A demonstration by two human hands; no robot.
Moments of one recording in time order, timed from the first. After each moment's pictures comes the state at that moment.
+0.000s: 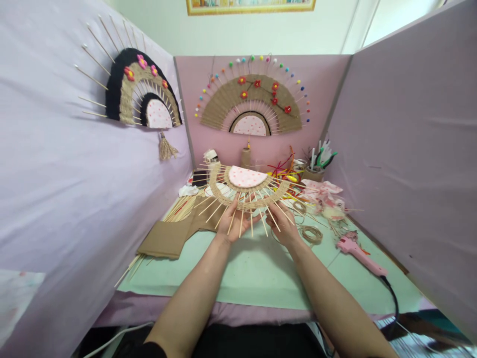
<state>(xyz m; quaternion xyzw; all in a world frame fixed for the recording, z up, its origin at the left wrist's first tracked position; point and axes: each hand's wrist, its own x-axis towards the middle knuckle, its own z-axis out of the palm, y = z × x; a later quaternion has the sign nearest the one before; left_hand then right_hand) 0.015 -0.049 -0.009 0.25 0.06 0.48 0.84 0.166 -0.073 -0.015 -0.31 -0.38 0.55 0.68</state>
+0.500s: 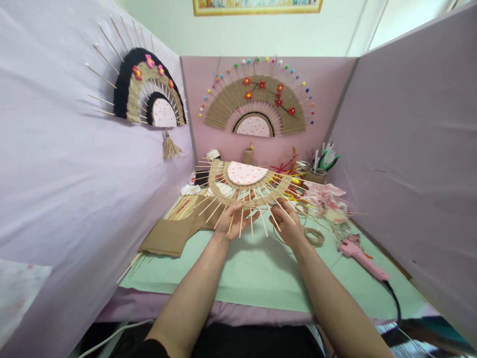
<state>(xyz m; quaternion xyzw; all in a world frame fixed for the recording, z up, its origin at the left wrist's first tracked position) 0.005 -0.050 -0.005 0.29 0.06 0.50 0.82 0.171 -0.075 -0.011 -0.29 -0.41 0.53 0.68</state>
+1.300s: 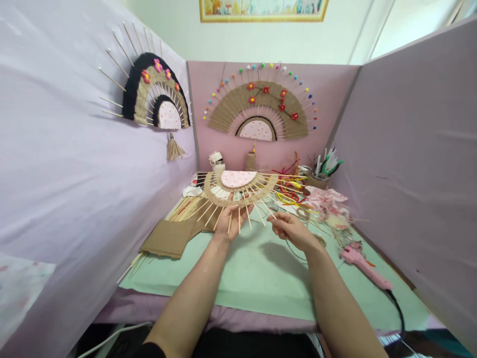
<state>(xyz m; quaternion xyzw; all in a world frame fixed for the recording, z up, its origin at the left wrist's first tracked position) 0.005 -0.044 -0.002 0.26 0.09 0.58 0.77 0.199 -0.080 -0.009 -0.43 -0.53 0.57 0.46</state>
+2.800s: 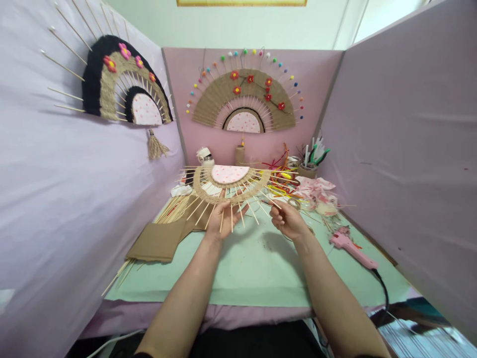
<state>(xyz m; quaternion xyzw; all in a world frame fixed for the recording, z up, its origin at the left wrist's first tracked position) 0.008 -0.046 -0.001 0.27 0.12 0.56 0.78 0.206 -0.073 -0.008 -0.33 -0.34 0.65 0.60</state>
